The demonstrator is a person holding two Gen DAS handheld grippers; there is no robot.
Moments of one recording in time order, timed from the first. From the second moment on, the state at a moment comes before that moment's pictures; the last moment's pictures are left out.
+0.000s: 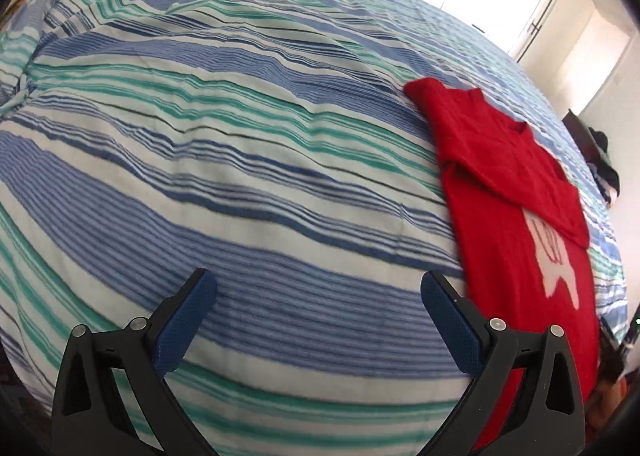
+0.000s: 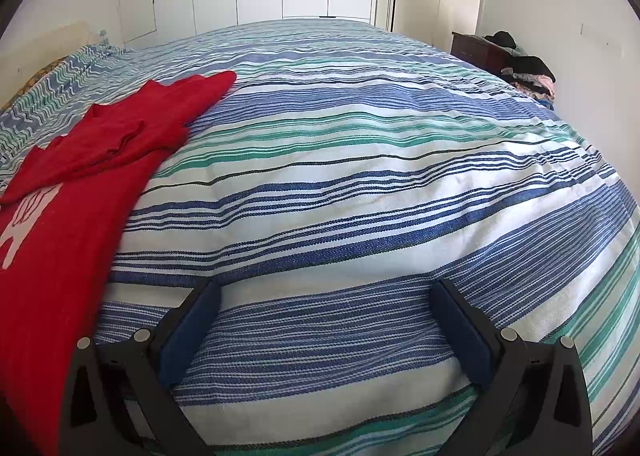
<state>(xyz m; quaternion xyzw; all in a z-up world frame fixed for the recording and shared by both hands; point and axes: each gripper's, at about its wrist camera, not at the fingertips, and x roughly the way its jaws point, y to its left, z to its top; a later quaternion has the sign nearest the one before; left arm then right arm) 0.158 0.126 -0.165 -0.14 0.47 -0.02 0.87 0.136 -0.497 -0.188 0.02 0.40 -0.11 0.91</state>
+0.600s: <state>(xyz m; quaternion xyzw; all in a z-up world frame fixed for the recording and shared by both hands) 0.076 0.057 -0.147 -0.13 0.47 -0.08 0.87 0.094 -0.472 -0.111 0.05 0.33 -0.05 0.94</state>
